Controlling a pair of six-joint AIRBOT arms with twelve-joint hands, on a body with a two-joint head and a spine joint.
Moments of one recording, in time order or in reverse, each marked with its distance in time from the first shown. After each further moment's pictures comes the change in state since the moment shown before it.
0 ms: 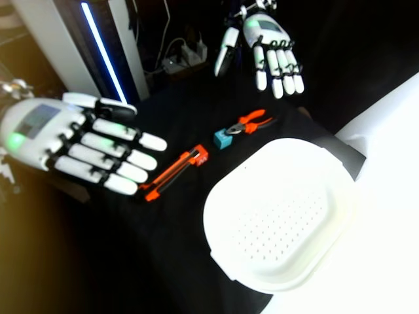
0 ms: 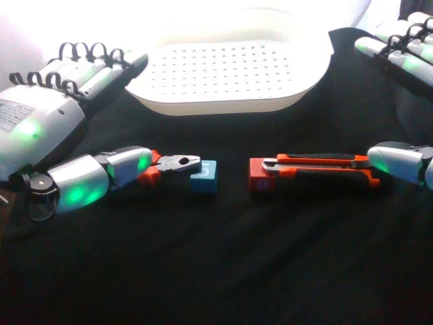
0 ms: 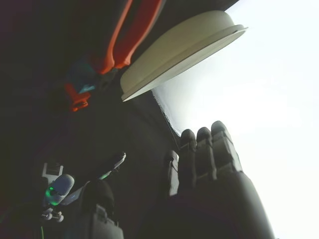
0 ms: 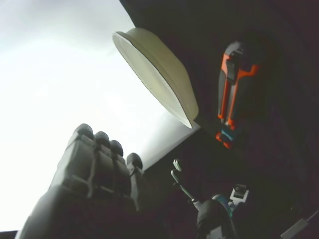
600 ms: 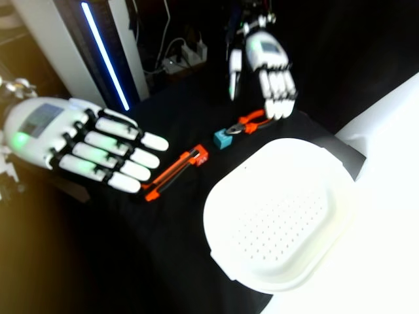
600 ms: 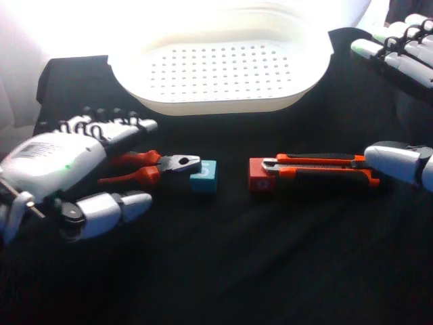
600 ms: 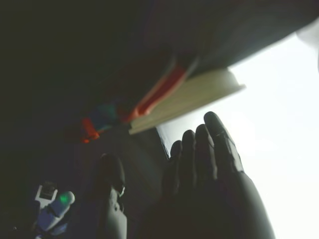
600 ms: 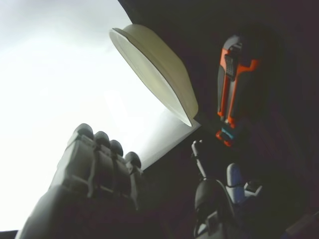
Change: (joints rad) left arm 0.006 -0.124 0.098 -0.127 0.217 -0.002; right arm 0.000 -0.008 -0.001 0.004 0.003 0.001
